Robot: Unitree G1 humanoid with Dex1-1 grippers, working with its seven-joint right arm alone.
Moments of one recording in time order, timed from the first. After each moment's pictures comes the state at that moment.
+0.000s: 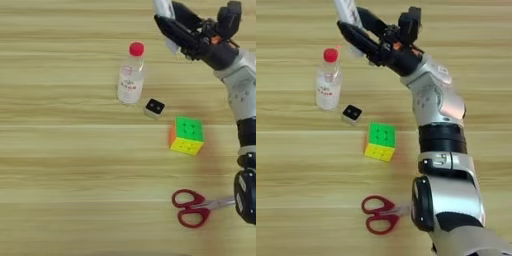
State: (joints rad) arm -0.73 -0.30 -0.25 0.47 0.62 0.10 1.11
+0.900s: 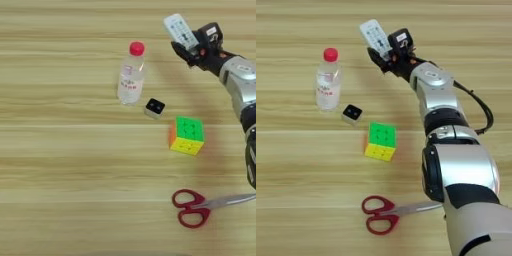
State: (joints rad) arm -0.90 -0.41 -0.09 1.12 0.00 -0.28 0.58
